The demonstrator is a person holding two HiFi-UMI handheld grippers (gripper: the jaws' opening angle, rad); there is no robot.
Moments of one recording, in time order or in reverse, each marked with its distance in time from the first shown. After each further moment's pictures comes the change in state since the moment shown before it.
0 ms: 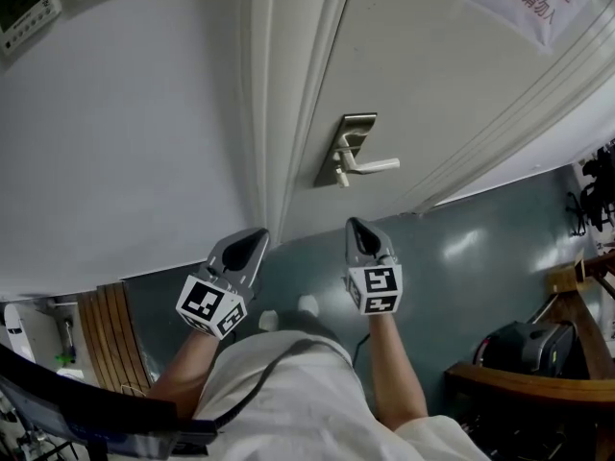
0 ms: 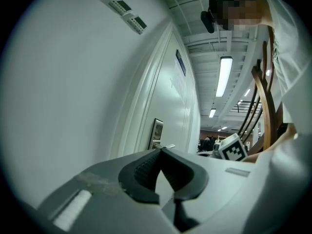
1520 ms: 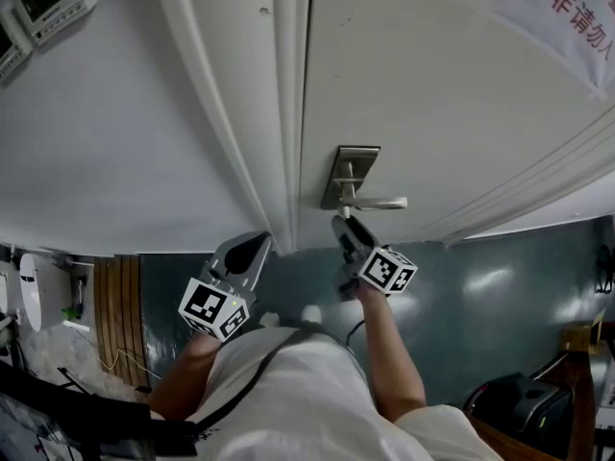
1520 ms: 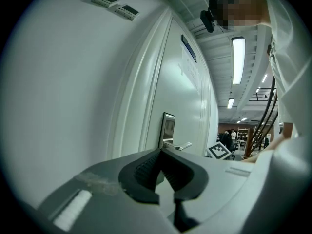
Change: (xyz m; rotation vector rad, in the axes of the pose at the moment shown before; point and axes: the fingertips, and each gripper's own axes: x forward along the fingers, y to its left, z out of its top) left arm 0.067 0.007 -0.001 0.029 0.051 0.223; right arm 0.109 -0.040 -0.022 0.852 -0.022 0.507
